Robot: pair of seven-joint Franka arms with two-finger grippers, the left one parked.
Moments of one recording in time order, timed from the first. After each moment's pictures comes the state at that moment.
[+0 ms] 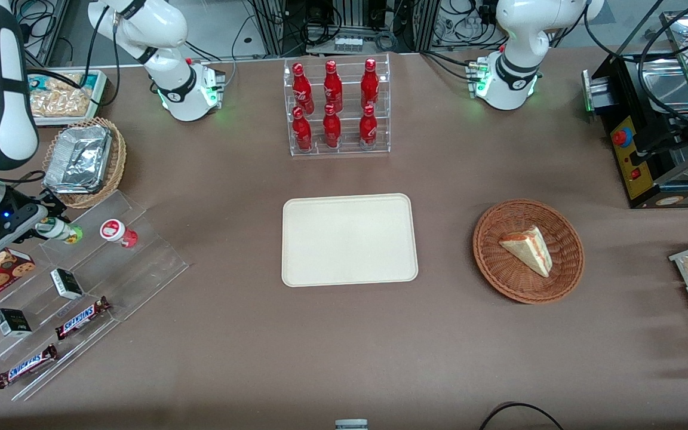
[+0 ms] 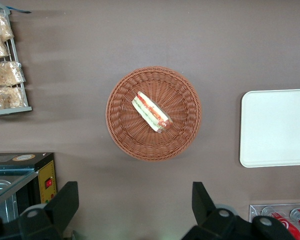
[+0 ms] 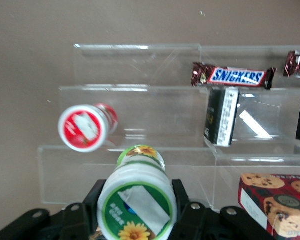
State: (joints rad) arm -0.26 0.03 -0.03 -2.05 0.02 2.08 -1.03
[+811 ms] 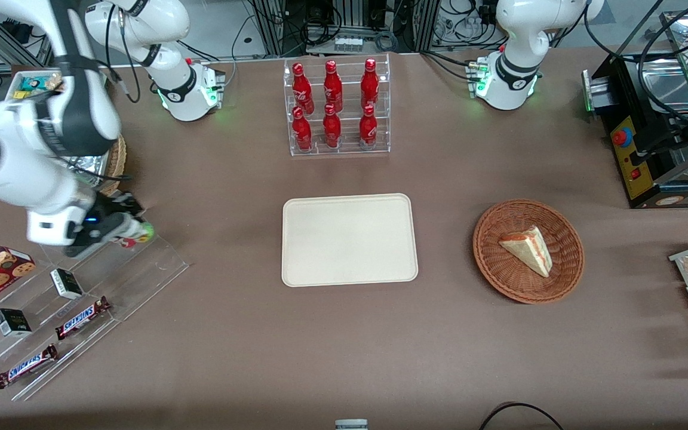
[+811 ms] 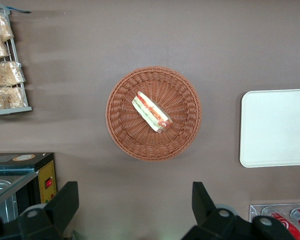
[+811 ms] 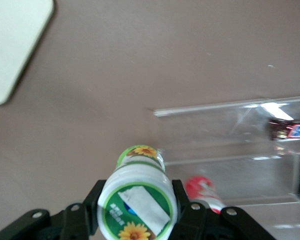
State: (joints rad) arm 0.13 0.05 -0.02 -2.01 0.02 1.99 -0.49
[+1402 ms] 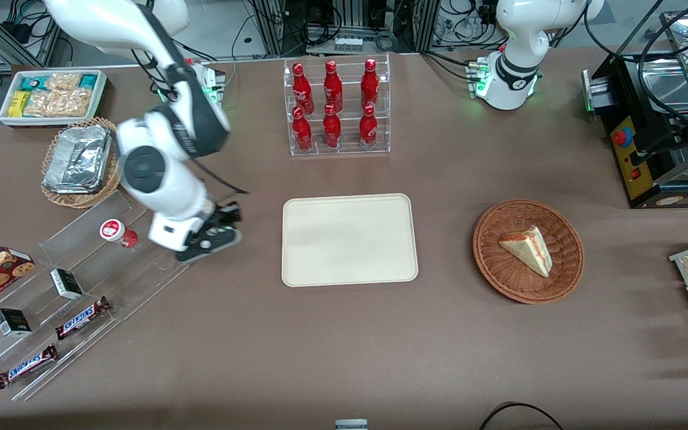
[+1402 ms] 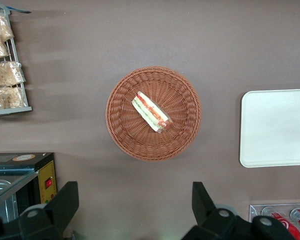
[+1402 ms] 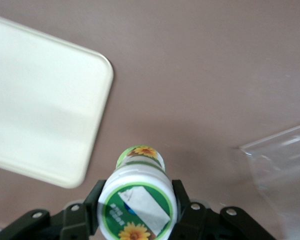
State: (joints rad) arm 0.45 0.26 -0.02 -1.84 0.02 2.05 0.11
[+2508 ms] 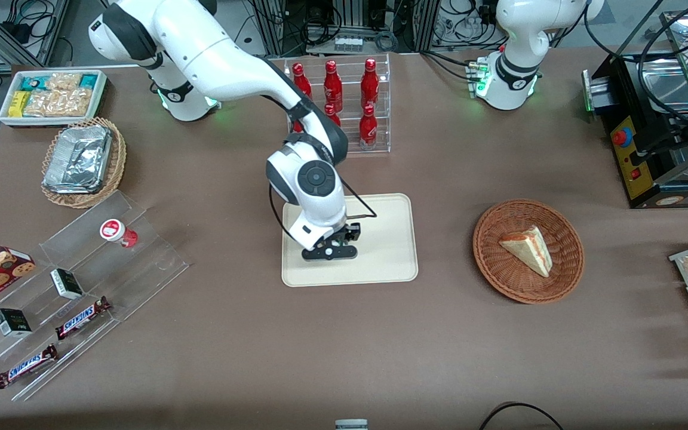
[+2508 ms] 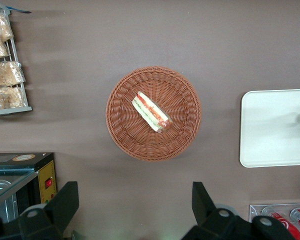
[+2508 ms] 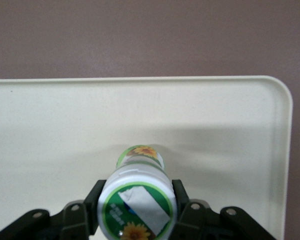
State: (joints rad) arm 0.75 0.73 -0.02 -1.47 0.02 2.26 0.73
